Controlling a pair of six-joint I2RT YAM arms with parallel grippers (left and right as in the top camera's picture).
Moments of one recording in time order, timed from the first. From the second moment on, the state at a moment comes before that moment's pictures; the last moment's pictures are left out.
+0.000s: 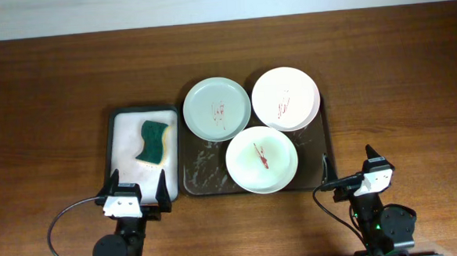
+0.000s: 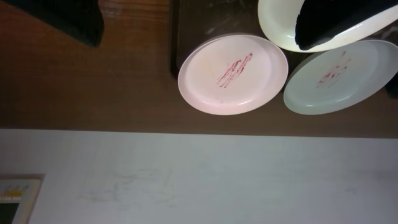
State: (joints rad) left arm -0.10 0.01 0.02 -0.08 0.00 -0.02; right arm 0.03 0.01 0.01 -0.07 -0.08 0.02
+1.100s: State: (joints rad) left arm -0.10 0.52 0.52 -0.50 0.00 -0.02; right arm 0.03 0.51 0.53 -0.58 -0.12 0.13
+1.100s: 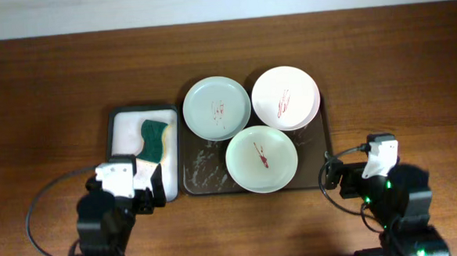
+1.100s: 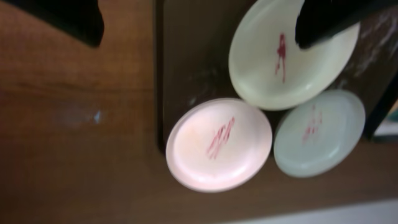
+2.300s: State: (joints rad) left arm -0.10 1.53 0.95 -0.54 0.01 -0.05; right arm 0.03 1.36 1.02 -0.93 -0.30 0.12
